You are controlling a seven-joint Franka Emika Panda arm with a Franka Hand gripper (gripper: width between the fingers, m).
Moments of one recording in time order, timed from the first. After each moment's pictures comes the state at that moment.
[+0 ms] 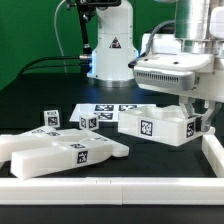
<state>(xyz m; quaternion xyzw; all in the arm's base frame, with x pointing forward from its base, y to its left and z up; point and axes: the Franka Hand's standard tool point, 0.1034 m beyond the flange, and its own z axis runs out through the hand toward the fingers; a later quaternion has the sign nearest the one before) 0.644 0.083 0.091 0.34 0.94 -0.01 0.08</state>
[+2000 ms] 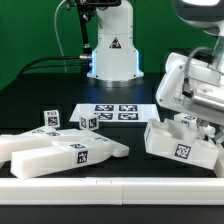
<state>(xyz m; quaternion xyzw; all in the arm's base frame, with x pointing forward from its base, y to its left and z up) 0.595 0.121 0.036 0.01 0.99 -0.15 0.04</state>
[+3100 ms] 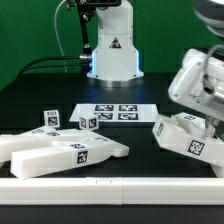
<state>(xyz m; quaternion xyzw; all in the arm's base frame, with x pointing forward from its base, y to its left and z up) 0.595 0.127 0.038 -0.01 0.99 -0.14 0.07</state>
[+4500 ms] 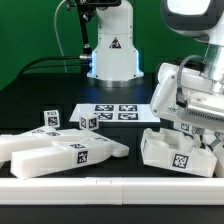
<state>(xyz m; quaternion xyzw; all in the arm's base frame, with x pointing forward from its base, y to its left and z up) 0.603 0.116 0.027 0.02 0.99 -0.12 0.06</state>
